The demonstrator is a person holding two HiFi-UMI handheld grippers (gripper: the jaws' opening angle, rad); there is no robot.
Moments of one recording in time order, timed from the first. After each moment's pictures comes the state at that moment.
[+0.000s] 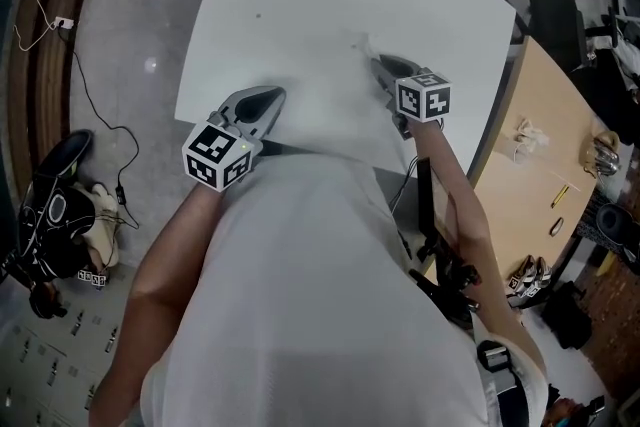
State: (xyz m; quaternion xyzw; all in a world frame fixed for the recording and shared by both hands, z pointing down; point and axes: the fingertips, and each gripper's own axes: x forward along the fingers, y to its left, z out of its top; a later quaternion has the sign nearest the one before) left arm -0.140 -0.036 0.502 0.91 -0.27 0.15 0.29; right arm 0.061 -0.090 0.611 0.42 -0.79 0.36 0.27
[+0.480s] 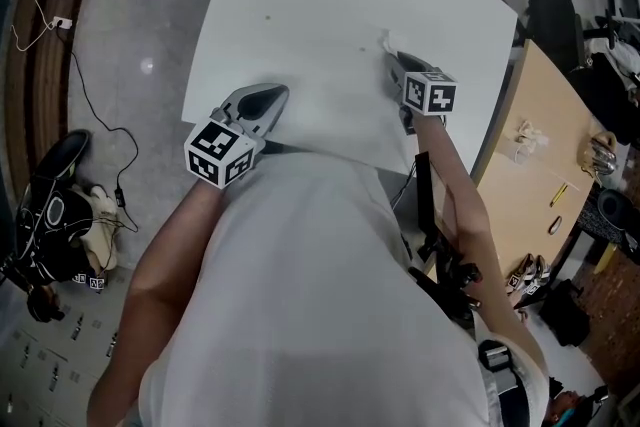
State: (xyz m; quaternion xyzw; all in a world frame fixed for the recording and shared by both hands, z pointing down) left arm -0.152 -0.043 0.504 0.91 -0.26 0.14 0.28; right arm 0.095 -0.105 0.626 0.50 -0.73 0.36 0.29
